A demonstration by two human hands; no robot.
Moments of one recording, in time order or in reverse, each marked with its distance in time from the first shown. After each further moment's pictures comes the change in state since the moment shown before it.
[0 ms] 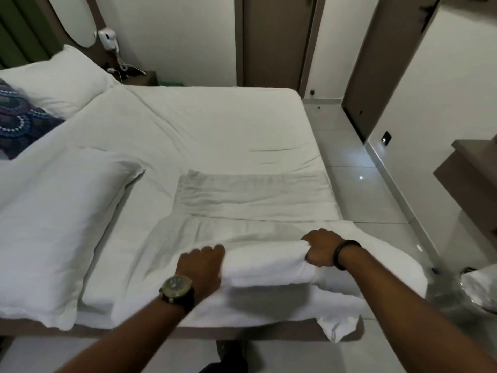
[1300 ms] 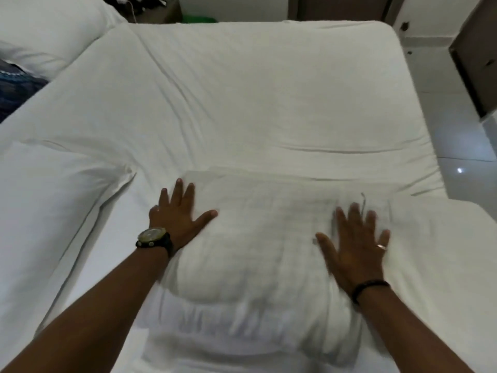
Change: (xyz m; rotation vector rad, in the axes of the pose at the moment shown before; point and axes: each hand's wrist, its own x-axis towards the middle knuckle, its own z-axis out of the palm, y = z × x) left_hand 0.428 -0.228 0.107 -0.226 -0.032 -0.485; right_hand 0.420 0.024 -0.032 0.038 0.573 0.079
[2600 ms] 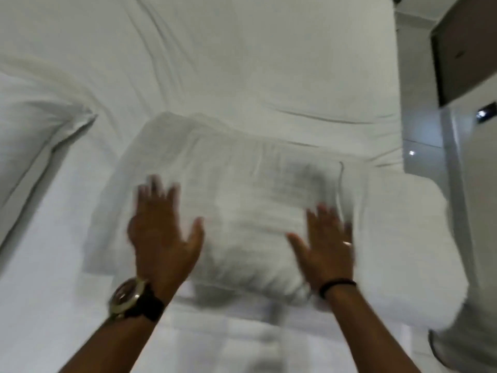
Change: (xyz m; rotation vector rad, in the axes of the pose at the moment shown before) left_hand -0.160 0.052 0.019 -0.330 0.555 0.072; right_hand -0.078 0.001 -0.012 -0.142 -0.141 -0.069
